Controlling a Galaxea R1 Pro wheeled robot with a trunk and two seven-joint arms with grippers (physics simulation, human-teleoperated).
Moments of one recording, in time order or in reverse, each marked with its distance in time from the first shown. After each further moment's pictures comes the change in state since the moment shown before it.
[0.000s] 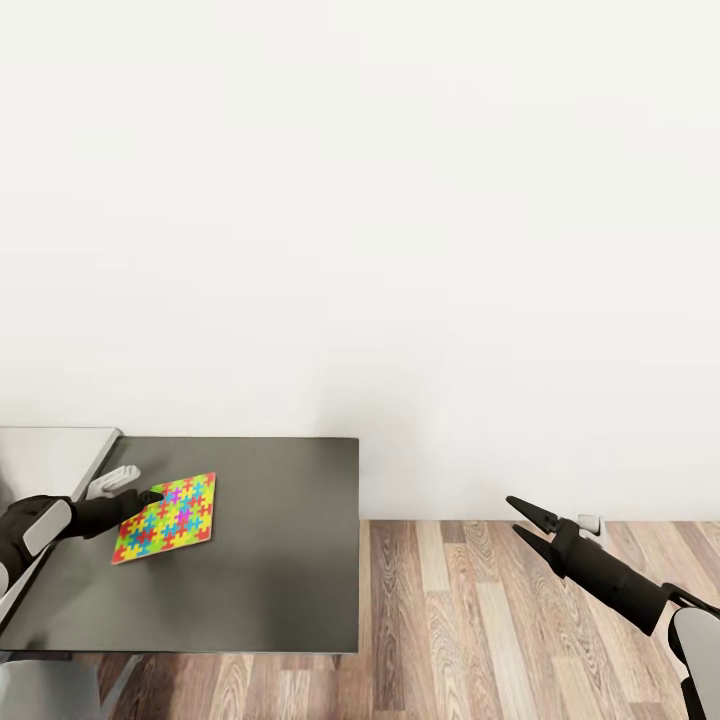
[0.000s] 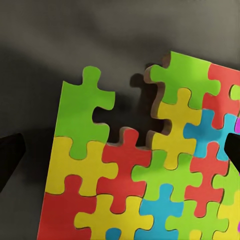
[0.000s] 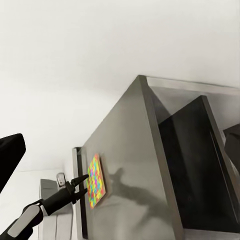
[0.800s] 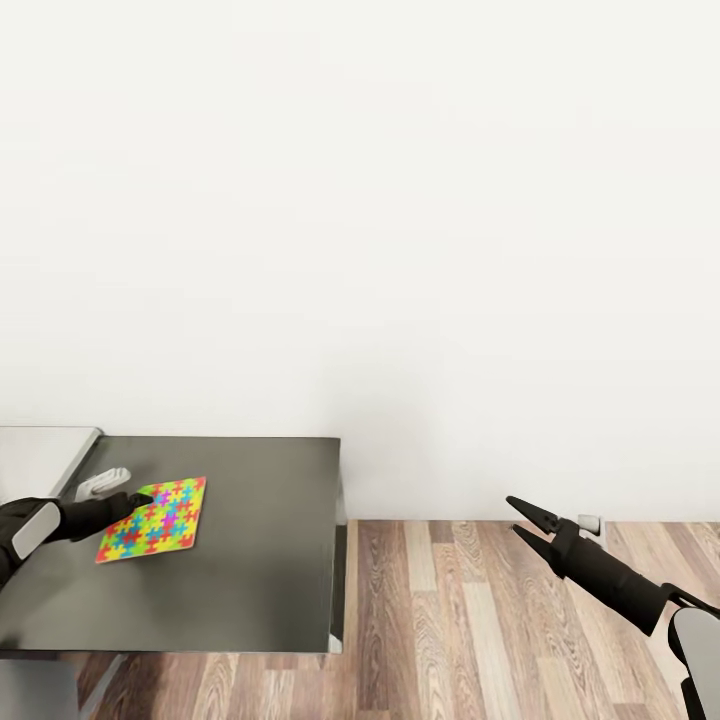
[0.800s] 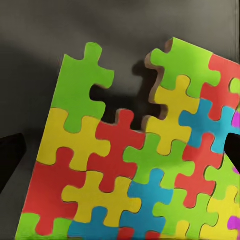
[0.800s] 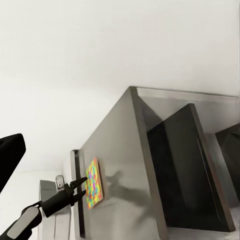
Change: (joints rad) left arm 0.006 0.024 0.003 0.001 -0.019 -0.006 0.001; right arm 0.000 0.000 0.000 0.001 0.000 0.000 0.000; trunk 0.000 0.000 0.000
